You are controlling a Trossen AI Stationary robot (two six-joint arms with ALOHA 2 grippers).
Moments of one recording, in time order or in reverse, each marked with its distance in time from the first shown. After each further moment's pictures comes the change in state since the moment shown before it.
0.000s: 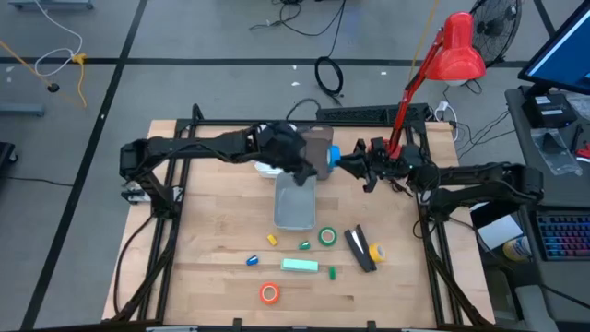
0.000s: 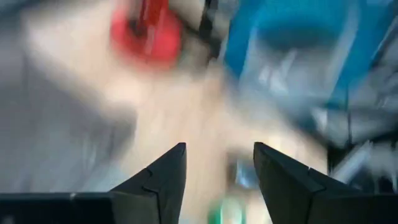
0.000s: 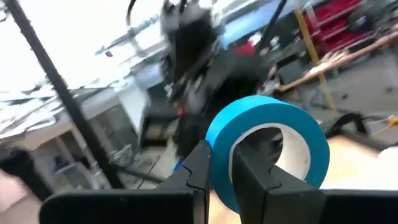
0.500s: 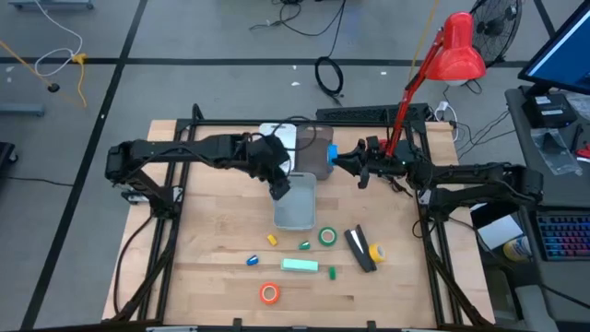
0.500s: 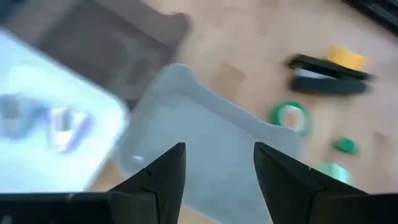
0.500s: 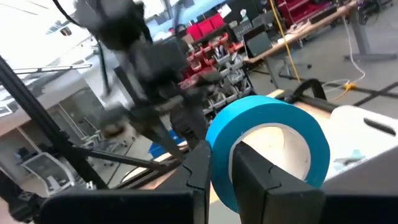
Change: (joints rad) left arm -0.067 -0.105 -0.009 -0.433 -0.195 0.153; right arm -0.048 0.002 0.016 -0.174 0.020 -0.012
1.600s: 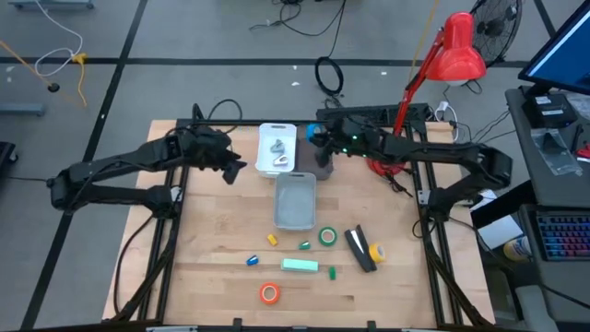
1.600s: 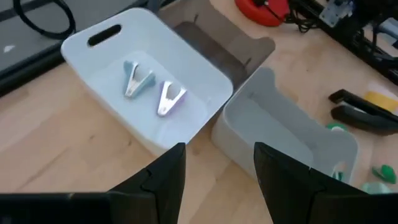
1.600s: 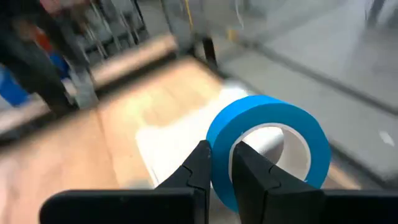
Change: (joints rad) left arm 0.255 -0.651 -0.590 0.196 0.035 0.028; right arm 0.009 0.339 0.588 -0.729 0.350 -0.254
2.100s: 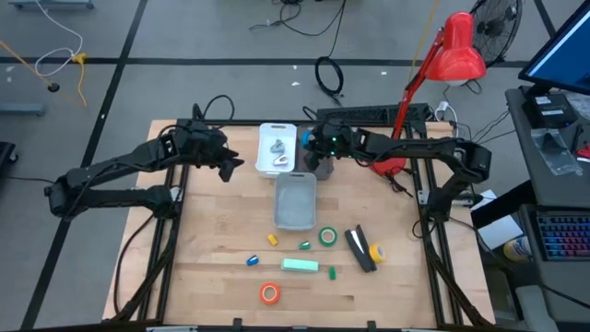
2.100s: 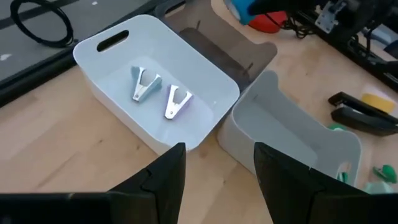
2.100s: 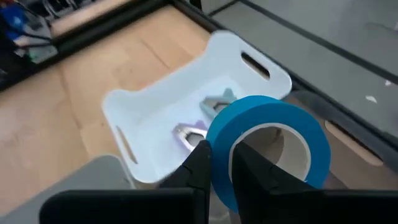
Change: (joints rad) left arm 0.082 -0.050 -0.052 0.041 0.083 0.065; right arm -0.002 0.183 0.101 -0.109 0.015 0.009
